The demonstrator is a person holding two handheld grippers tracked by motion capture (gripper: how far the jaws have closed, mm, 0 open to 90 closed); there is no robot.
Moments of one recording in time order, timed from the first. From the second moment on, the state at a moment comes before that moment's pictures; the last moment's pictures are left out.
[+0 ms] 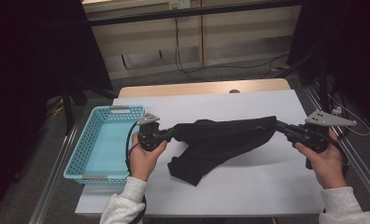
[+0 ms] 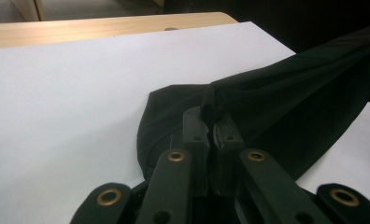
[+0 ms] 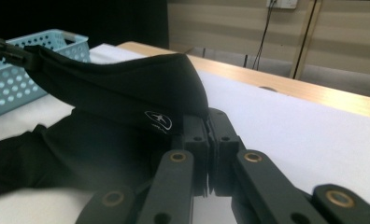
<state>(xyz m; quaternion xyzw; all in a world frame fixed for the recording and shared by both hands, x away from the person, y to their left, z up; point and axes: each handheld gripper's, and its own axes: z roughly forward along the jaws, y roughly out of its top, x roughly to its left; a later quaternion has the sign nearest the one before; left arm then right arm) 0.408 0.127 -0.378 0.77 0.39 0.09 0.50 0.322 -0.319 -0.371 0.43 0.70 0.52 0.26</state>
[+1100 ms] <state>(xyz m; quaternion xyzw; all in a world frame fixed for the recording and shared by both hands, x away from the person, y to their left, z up) 0.558 0.095 -0.325 0.74 0.42 0.15 0.50 0.483 -0.314 -0.345 0.53 0.65 0.48 0.24</state>
